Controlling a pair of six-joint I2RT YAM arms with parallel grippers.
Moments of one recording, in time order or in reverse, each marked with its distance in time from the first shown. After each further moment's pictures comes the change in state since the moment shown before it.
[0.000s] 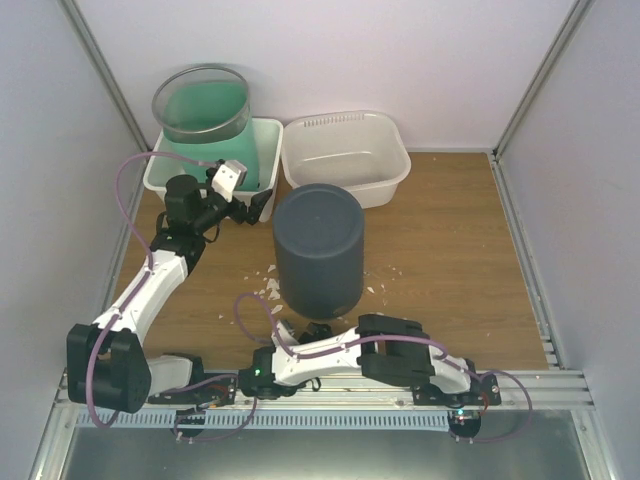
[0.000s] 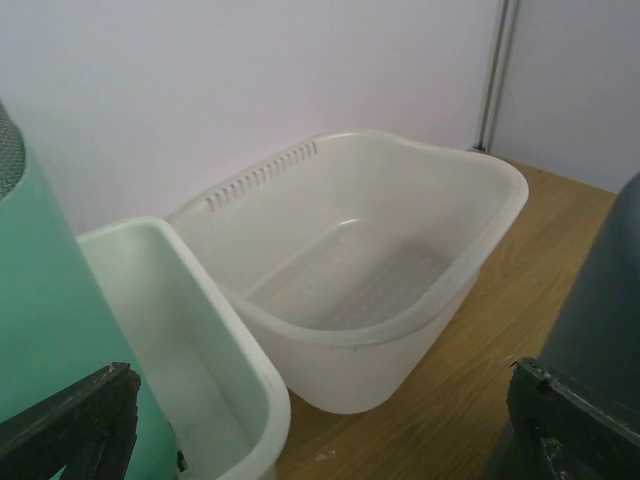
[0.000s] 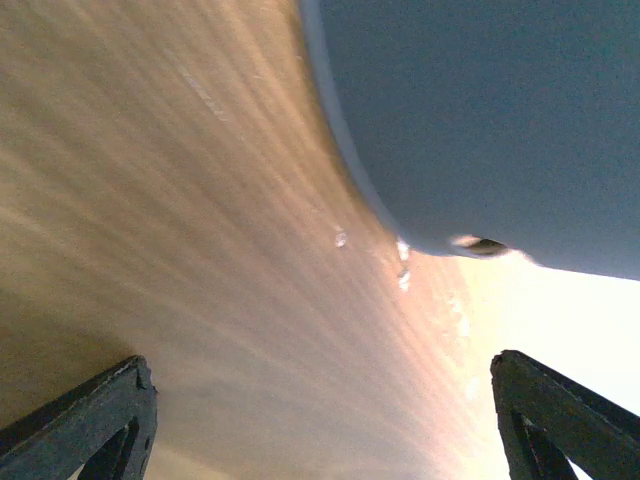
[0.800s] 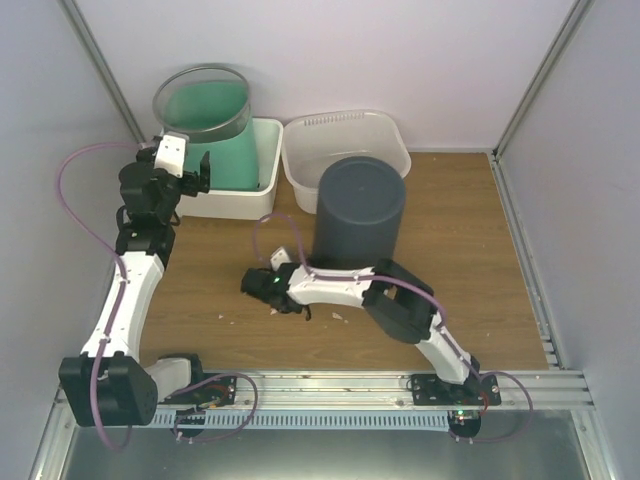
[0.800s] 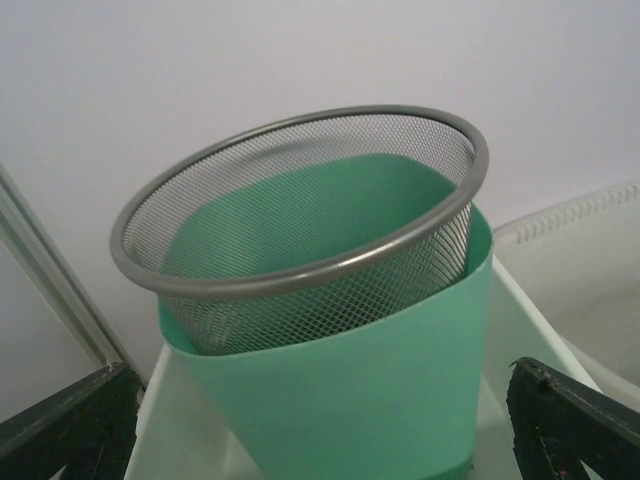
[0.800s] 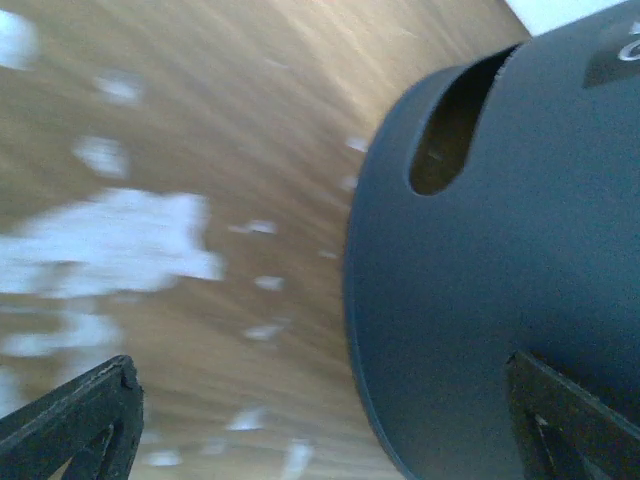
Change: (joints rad) left arm 0.185 -0.087 0.147 -0.113 -0.372 0.048; right arm -0.379 0.027 0.098 0.480 0.111 -0.344
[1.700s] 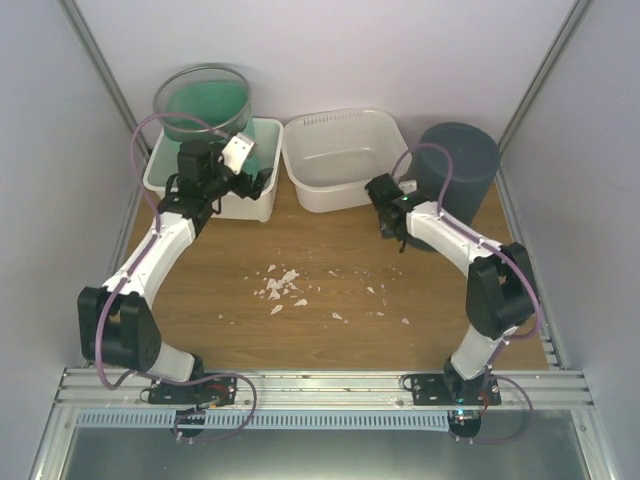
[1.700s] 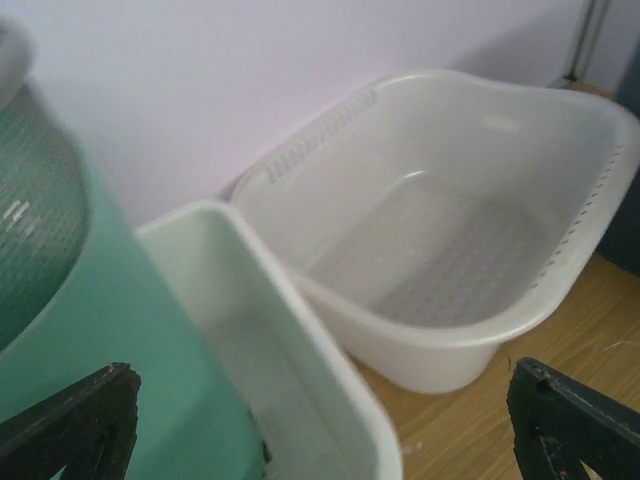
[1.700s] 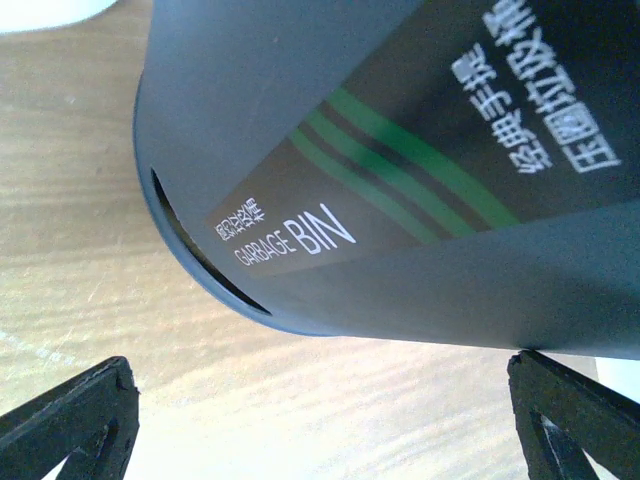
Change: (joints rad) left arm -0.205 0.286 0.164 -0.141 0.204 0.069; right arm -0.707 -0.500 -0.333 0.026 -0.119 -0.043
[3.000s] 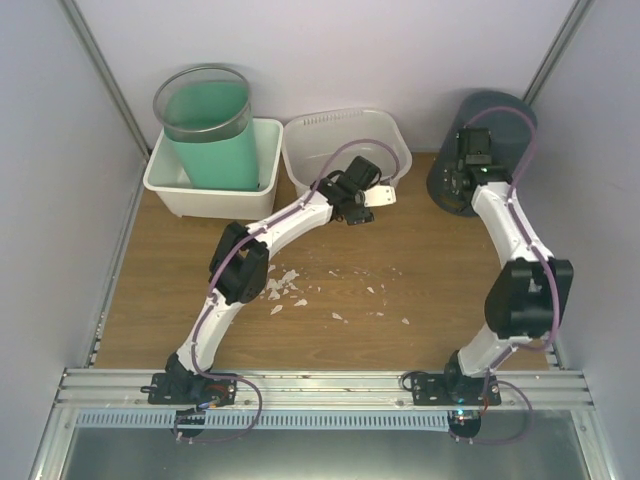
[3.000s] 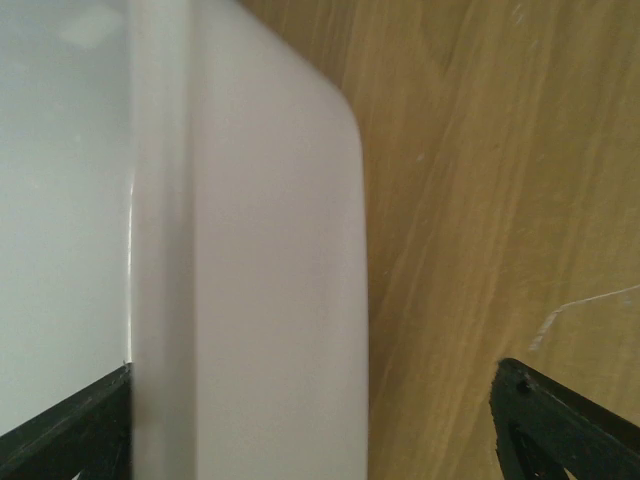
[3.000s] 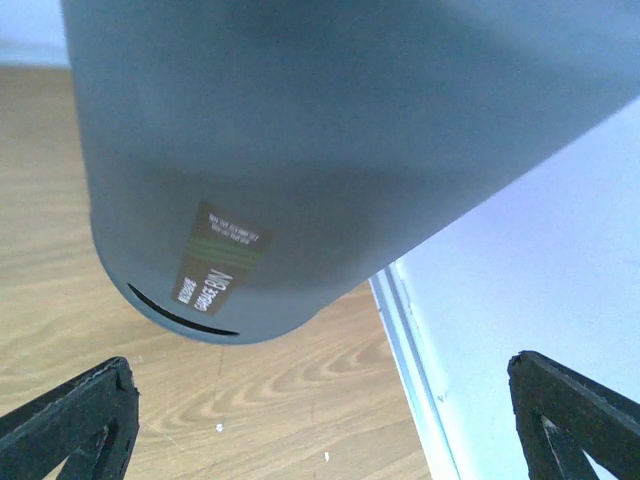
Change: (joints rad) left arm -0.582 0.862 0.920 -0.508 -0.468 0.485; right arm -0.466 -0.015 0.171 0.293 -0.143 -0.499
